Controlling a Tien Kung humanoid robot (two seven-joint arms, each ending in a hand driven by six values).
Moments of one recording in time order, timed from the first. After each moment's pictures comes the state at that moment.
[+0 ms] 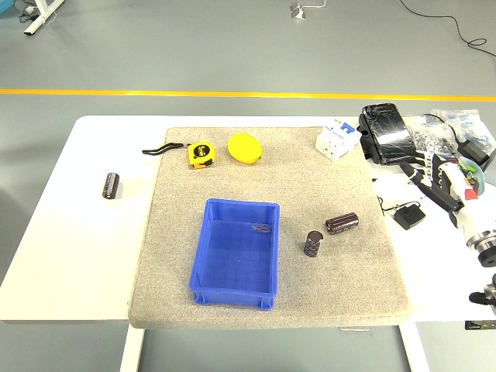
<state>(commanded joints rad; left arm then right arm) -0.10 0.08 -0.30 -0.26 -0.06 0.35 -0.07 0.34 -0.40 1.07 1.20 -1.25 -0.29 0.21</state>
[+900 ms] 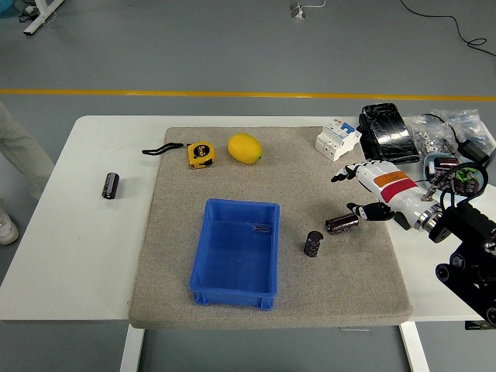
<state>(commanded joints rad) -0.11 0.08 -0.29 -0.26 -0.06 0.37 -0.07 0.64 -0.39 0.64 0.97 -1.87 -0.30 0.25</state>
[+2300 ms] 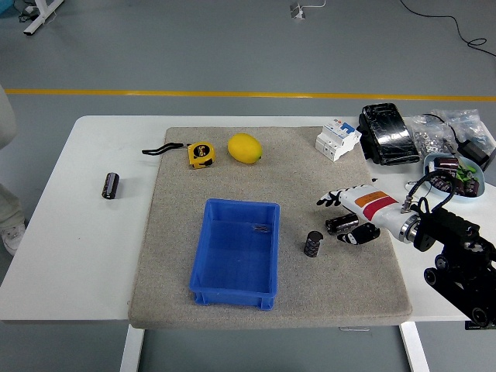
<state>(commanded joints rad) -0.11 0.09 -0.31 -0.26 -0.04 0.38 -0.06 0.70 -0.33 0.54 0.85 -1.87 -0.20 0.27</state>
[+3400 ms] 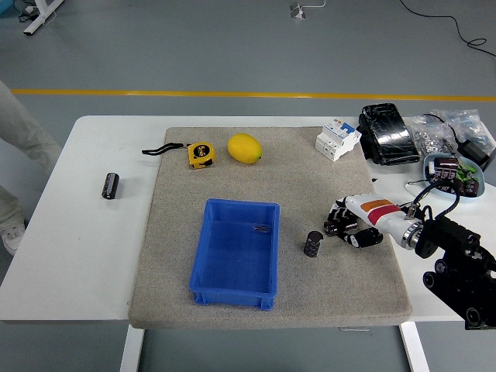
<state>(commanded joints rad) -0.12 0.09 -0.32 -0.26 -0.01 0.38 -0.05 0.69 -0.29 0.52 0.74 -1.78 -0.21 0.30</state>
